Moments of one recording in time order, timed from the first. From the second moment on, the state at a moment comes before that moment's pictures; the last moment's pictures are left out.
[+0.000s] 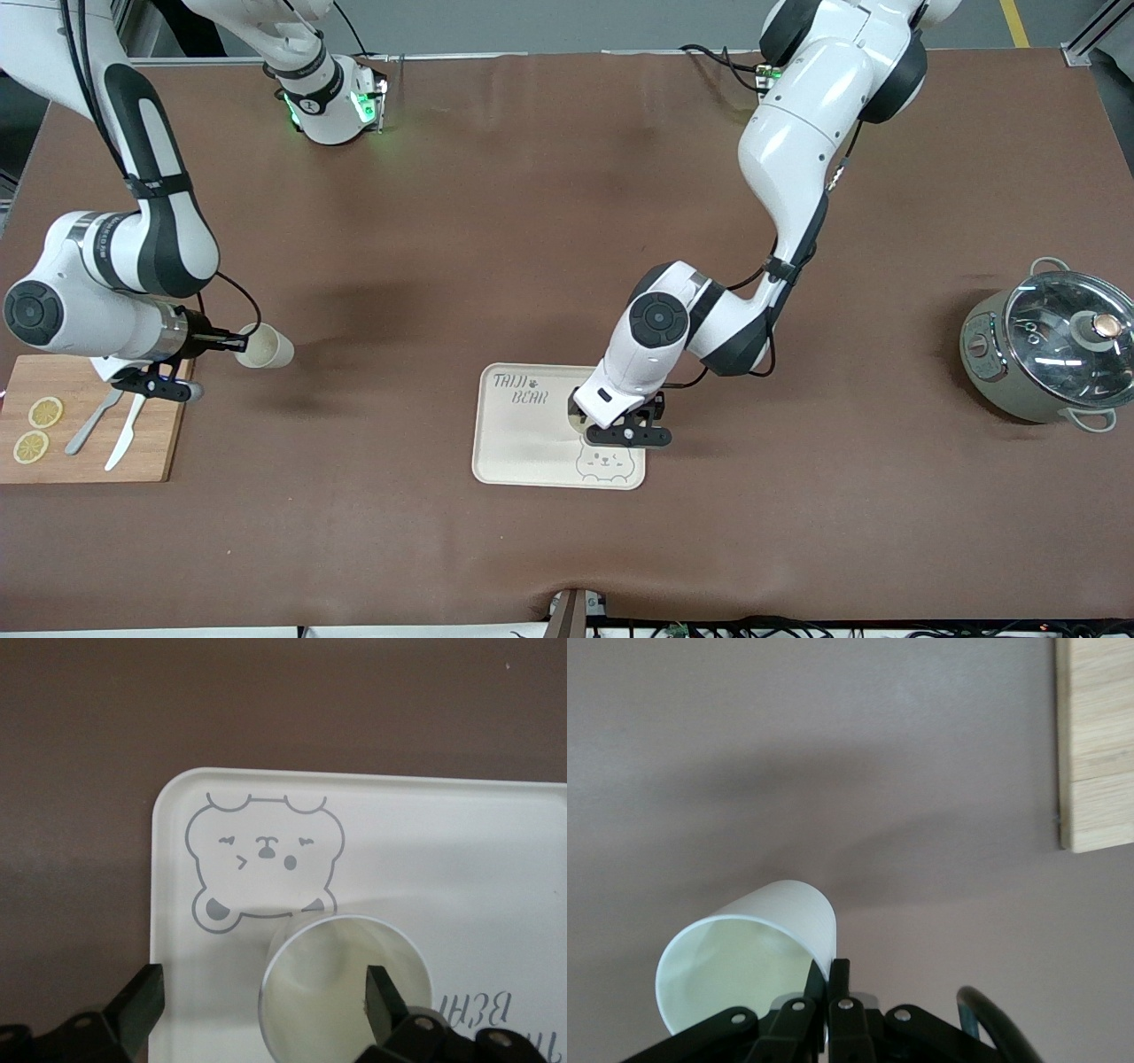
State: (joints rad) left arm -0.49 0.99 -0.17 -1.08 0.16 2.27 -0.63; right arm -0.04 0.37 -0.02 -1.88 0.04 2.03 0.13
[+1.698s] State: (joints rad) left arm -0.15 0.30 -0.16 -1.55 0.13 1.81 -0.02; right arm 0.31 0.43 -0.01 -1.66 0.12 2.01 0.95
